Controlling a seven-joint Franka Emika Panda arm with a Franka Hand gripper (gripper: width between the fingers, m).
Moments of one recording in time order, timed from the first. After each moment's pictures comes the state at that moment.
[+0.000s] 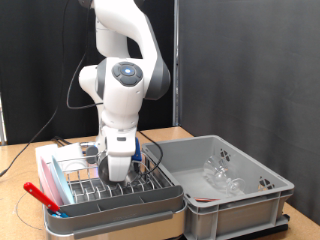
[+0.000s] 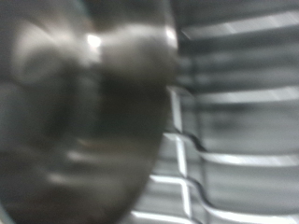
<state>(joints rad) -0.48 0.07 0.25 -2.28 -0.14 1.96 -0.76</state>
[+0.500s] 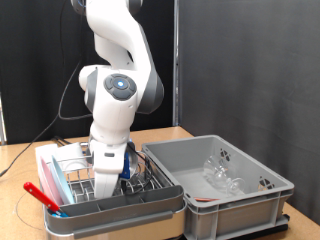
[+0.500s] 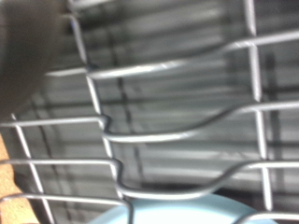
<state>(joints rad) -0.48 0.23 0.21 -2.13 -0.25 1.97 -0.69</state>
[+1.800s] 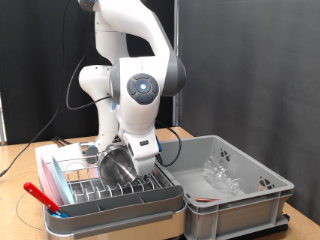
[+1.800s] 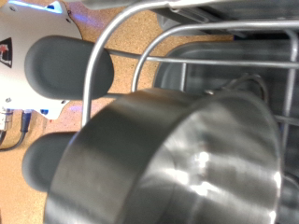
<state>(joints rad) -0.47 0.13 0.32 -2.19 -0.01 1.64 -0.95</state>
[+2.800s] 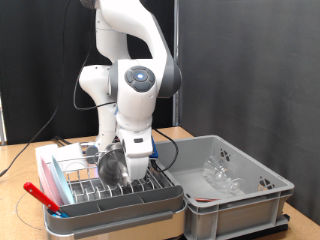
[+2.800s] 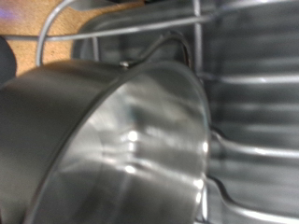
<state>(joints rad) -0.48 0.07 0.31 -2.29 -0.04 1.90 -0.80</state>
